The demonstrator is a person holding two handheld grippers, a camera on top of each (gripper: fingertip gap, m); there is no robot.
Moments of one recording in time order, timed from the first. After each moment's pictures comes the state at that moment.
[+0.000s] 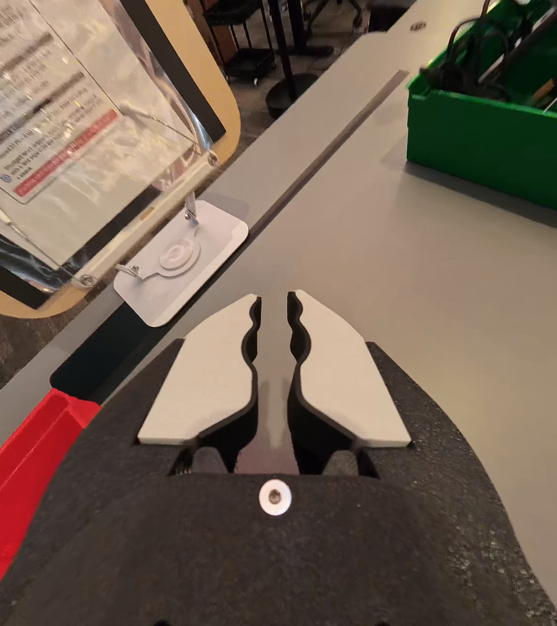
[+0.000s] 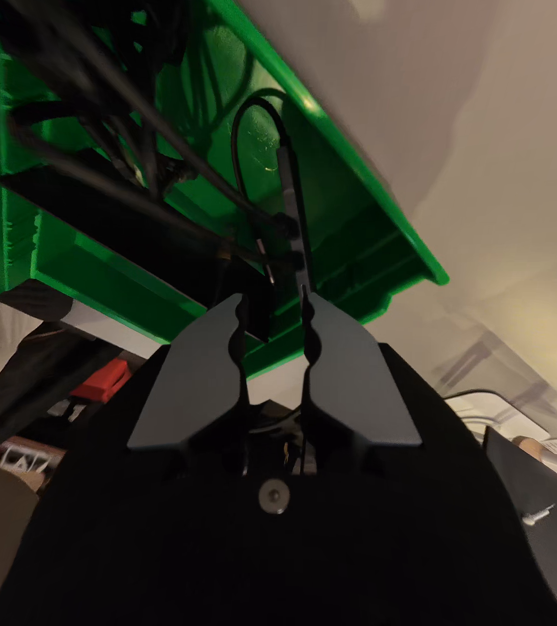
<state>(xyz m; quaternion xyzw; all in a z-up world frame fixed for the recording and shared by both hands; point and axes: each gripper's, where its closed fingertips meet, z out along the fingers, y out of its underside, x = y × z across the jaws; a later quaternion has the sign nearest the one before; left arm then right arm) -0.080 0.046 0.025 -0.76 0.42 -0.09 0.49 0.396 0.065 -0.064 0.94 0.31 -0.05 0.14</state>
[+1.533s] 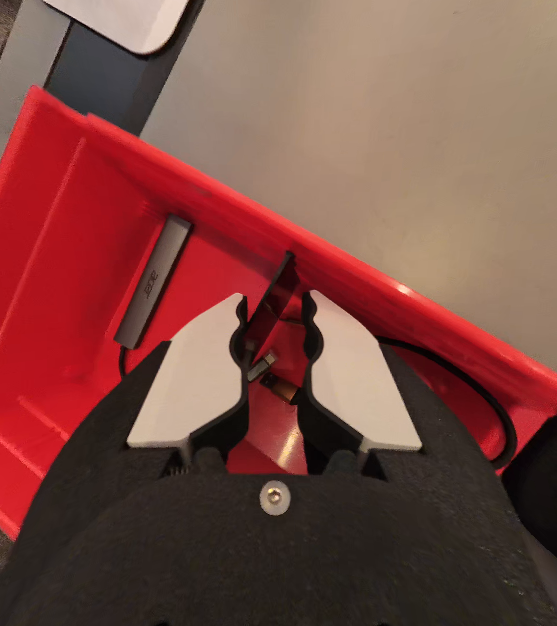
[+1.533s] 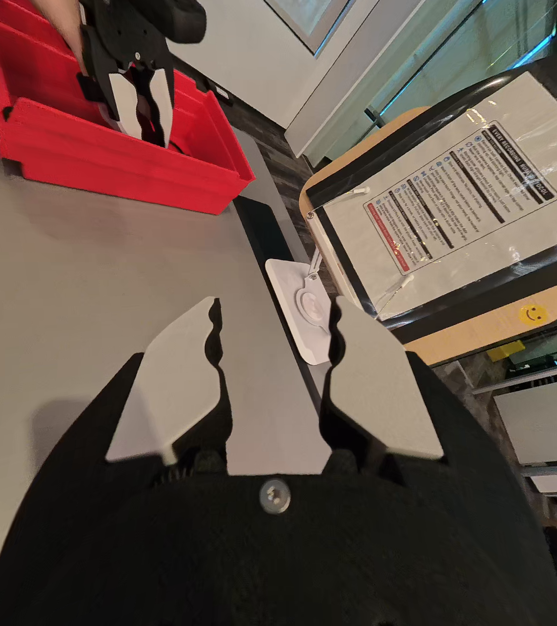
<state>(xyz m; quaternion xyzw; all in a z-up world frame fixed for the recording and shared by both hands) -0.283 0.069 -0.095 -0.83 0.48 -0.02 0.28 0.010 0.027 0.057 0.57 0.56 -0.05 -0.60</state>
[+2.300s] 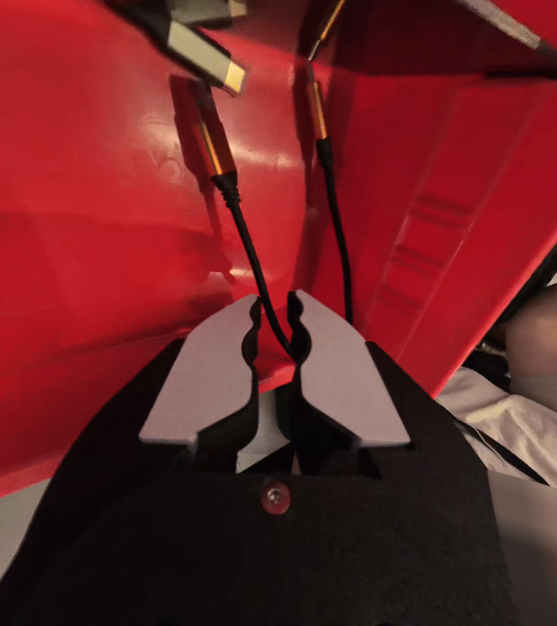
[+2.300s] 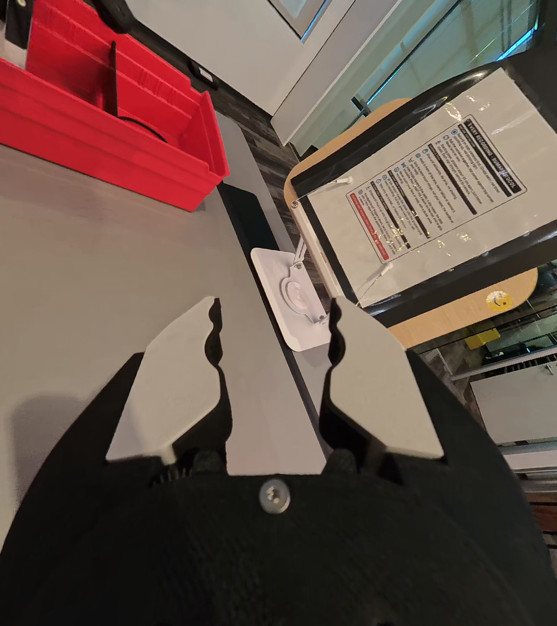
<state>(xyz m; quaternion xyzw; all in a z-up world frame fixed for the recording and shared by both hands) -0.334 -0.049 -0.129 -0.97 0.03 -0.25 -0.05 0.025 0.027 0.066 0.57 0.56 -0.02 -0.60</state>
